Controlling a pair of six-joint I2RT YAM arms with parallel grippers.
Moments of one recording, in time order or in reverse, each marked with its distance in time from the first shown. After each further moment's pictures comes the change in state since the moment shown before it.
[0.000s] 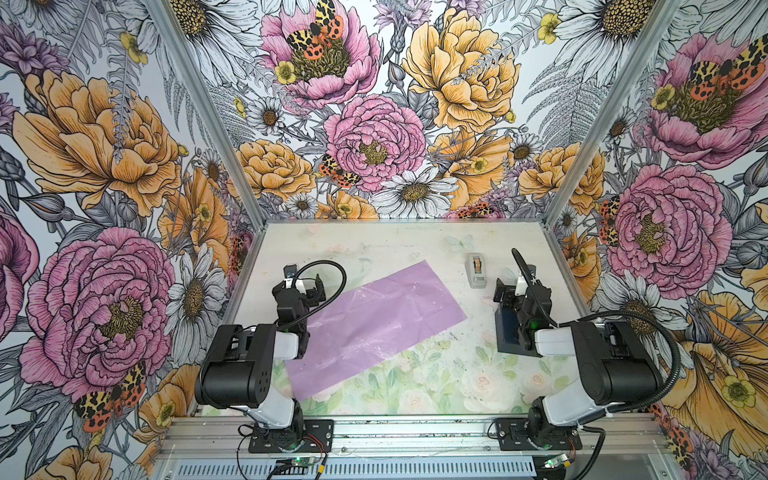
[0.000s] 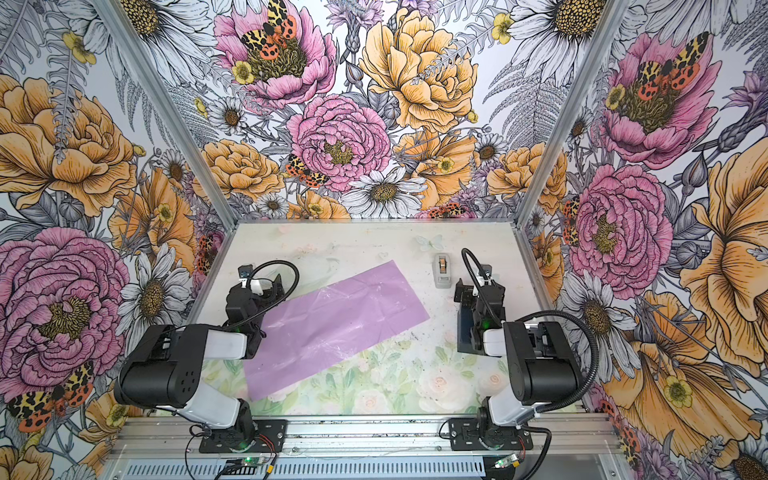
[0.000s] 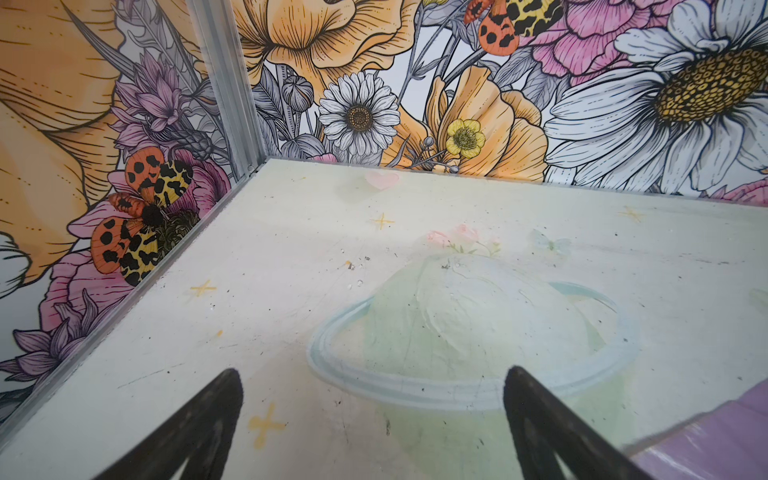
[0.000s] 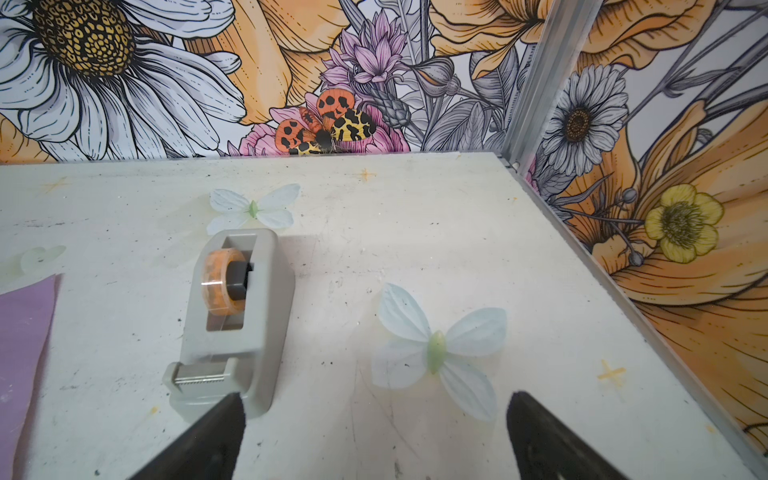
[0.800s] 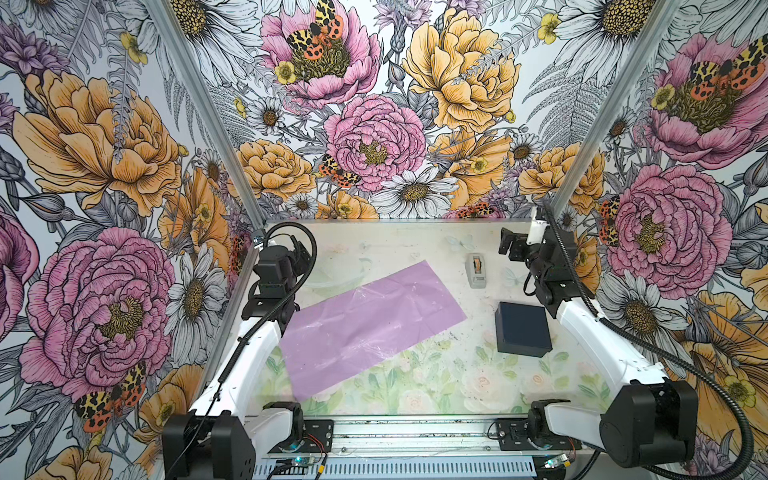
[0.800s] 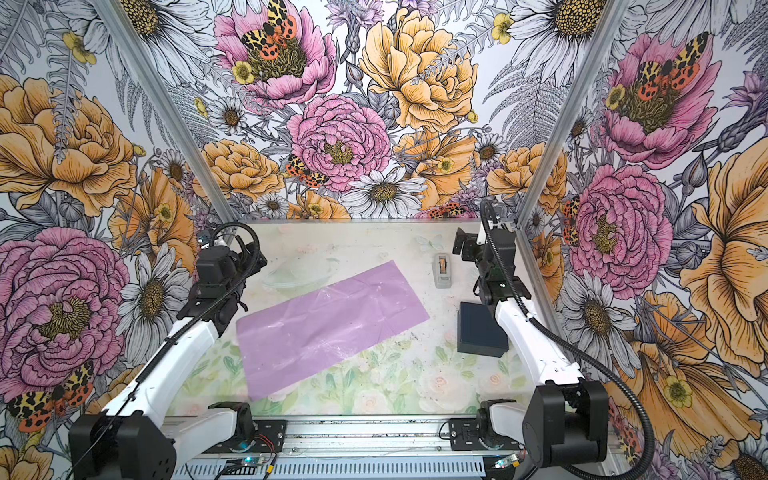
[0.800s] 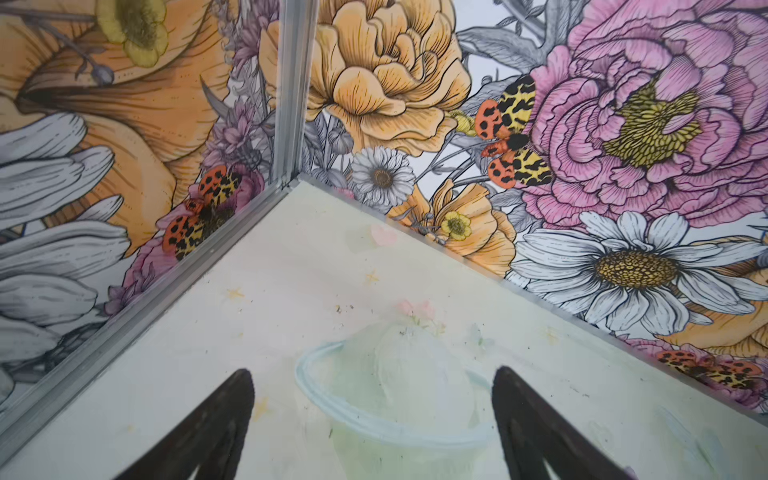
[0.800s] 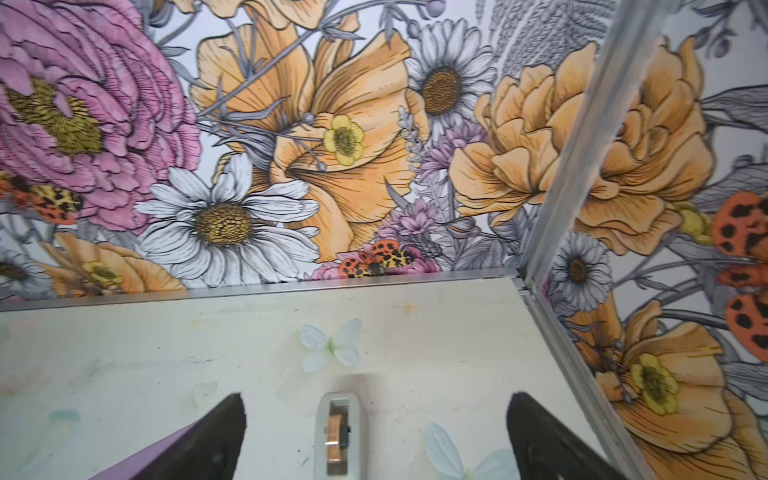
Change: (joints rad) left arm -0.036 -0.446 0.520 -1.166 -0.151 -0.413; right arm 0.112 -0.288 0.636 -0.899 -0.043 0.081
